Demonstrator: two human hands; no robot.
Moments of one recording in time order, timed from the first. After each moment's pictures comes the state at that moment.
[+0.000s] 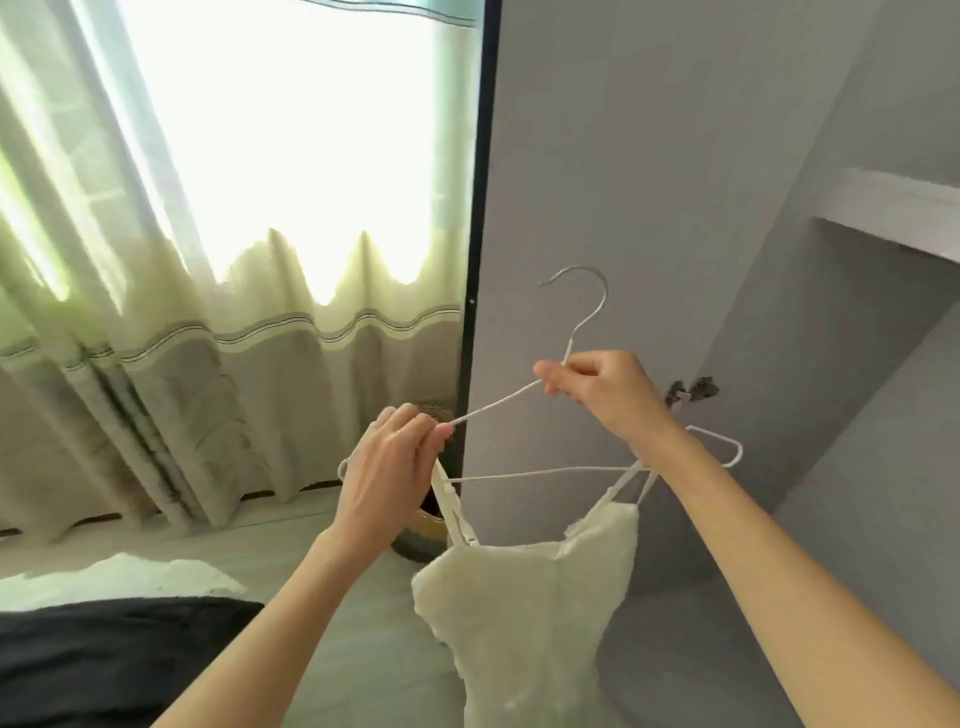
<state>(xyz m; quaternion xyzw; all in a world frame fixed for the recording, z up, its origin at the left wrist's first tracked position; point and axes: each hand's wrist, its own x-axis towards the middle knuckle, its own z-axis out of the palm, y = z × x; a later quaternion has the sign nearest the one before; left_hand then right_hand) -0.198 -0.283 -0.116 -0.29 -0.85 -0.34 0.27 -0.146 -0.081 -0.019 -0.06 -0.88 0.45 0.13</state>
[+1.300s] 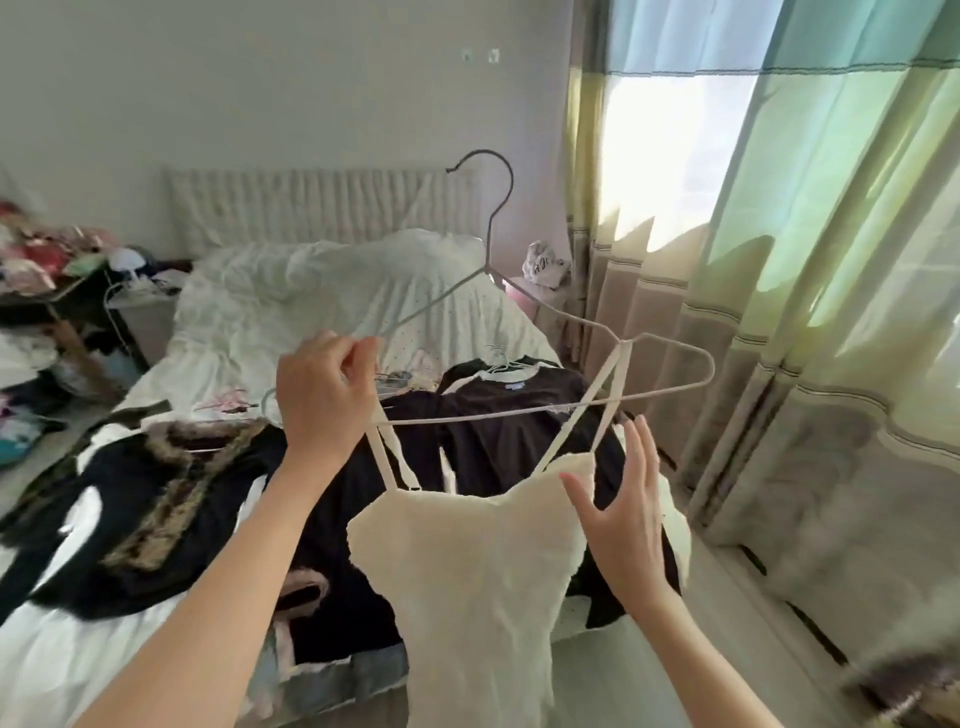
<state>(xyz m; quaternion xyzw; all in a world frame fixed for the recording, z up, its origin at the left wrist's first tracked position) 0.157 -0.509 -0.050 0.47 -0.70 -0.05 0.53 -0.065 -0.372 -0.139 0.48 -0.71 0.51 -0.02</state>
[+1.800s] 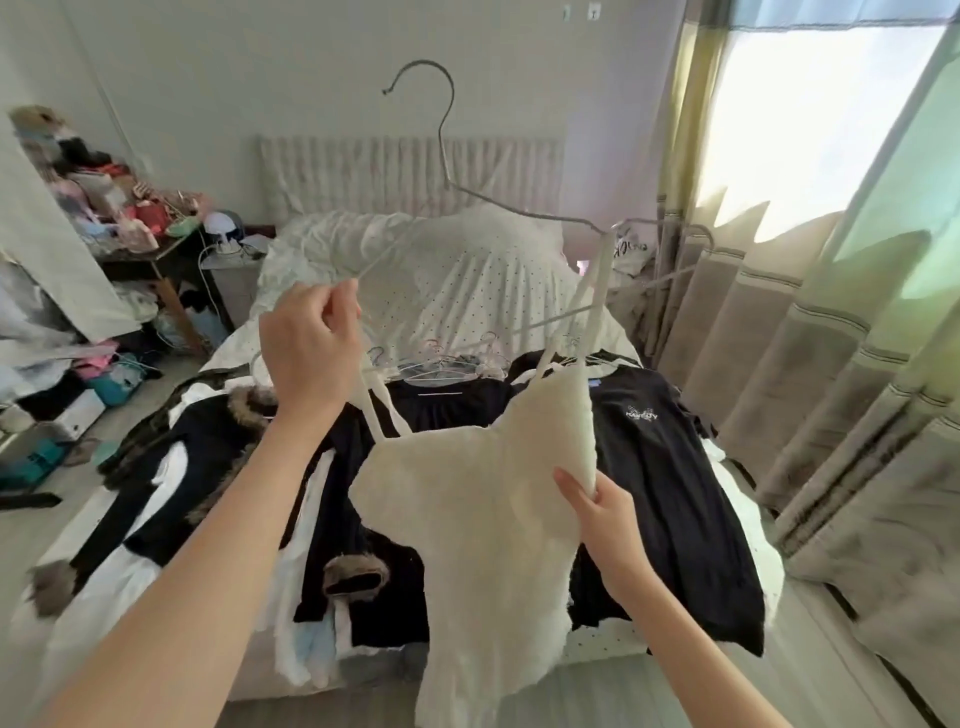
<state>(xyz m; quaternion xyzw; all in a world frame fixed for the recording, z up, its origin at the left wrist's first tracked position) 0.231 -0.588 -0.042 0.54 -0.63 0.01 0.56 -0.003 -0.471 -0.163 0.40 -0.62 0.53 -0.41</state>
